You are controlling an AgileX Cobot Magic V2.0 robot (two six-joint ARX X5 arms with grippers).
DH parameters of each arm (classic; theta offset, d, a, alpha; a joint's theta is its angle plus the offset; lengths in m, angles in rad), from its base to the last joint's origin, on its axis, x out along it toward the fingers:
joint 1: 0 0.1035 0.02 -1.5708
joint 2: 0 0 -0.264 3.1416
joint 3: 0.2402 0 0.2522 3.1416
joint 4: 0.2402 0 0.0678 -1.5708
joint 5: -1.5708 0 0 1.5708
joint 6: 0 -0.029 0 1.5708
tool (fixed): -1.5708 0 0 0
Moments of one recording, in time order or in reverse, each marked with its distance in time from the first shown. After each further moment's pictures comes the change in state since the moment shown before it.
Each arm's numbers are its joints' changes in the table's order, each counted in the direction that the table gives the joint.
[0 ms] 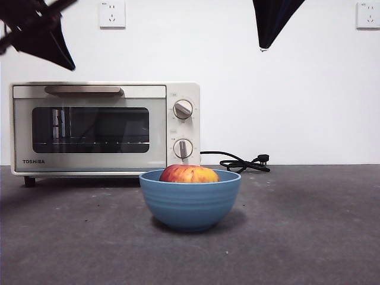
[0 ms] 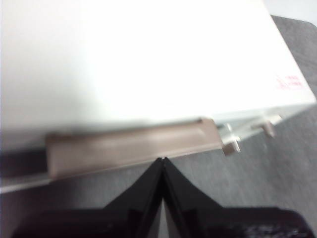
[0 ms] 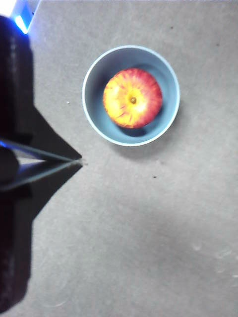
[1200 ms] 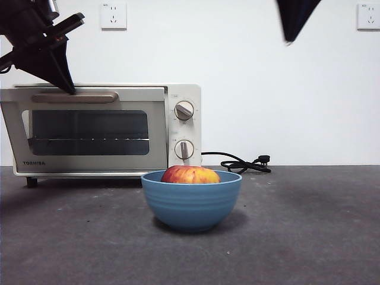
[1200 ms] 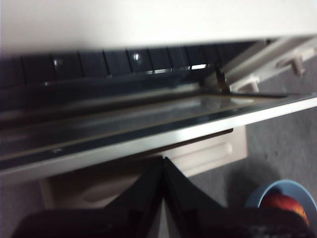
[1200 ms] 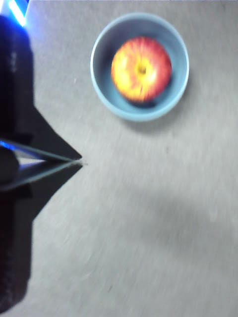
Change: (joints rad) left arm -0.025 0.084 0.044 0.231 -0.058 -0.110; right arm 0.001 -0.047 0.000 0.087 0.095 -0.076
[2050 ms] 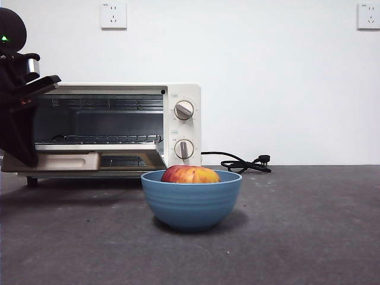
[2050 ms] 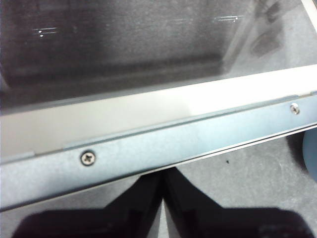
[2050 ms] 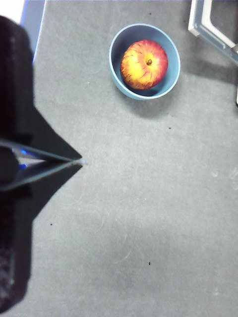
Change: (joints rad) left arm -0.007 -0.106 -0.409 -0.095 -0.052 -0.005; right arm 0.000 -0.503 -0.266 0.019 0.012 -0.162
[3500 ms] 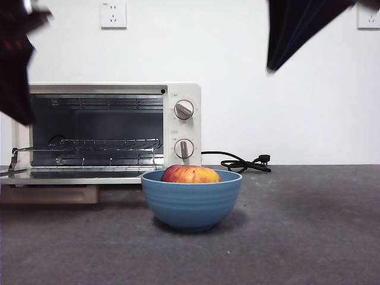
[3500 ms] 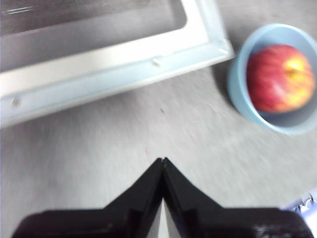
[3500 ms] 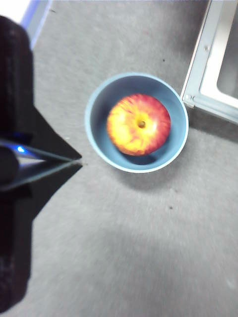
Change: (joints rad) left arm -0.187 -0.370 -0.098 0.163 -0.023 0.018; right arm -0.074 0.378 -0.081 -0.403 -0.279 0.117
